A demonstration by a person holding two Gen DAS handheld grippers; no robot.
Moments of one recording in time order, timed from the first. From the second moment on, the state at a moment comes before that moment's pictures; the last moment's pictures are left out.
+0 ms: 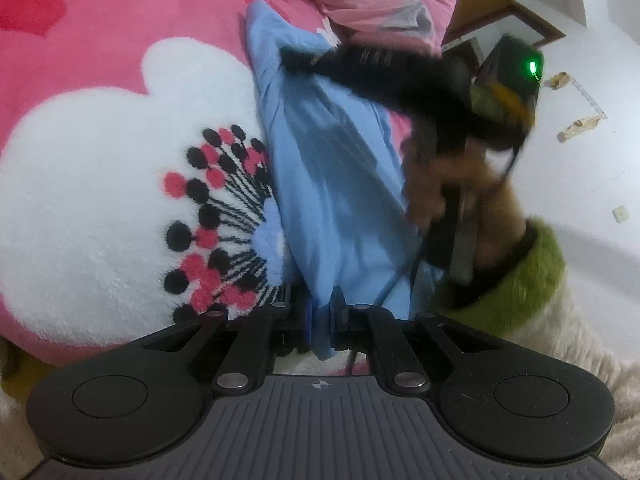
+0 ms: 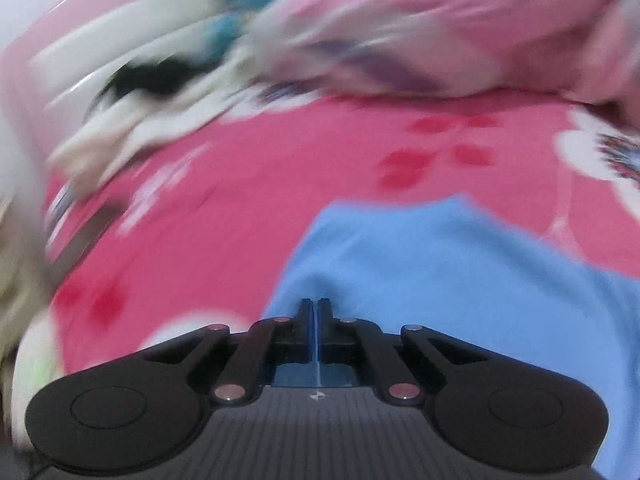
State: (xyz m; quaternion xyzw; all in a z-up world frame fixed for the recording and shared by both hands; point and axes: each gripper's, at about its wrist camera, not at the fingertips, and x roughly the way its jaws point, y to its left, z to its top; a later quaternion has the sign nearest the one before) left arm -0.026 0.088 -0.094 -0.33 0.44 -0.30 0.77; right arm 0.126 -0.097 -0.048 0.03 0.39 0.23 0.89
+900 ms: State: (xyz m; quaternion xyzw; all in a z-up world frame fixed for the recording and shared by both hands) left arm -0.049 0.095 -0.103 -0.28 0.40 -0.35 0.80; right arm 0.187 -0.045 -0.035 -0.02 0.50 0.24 0.83
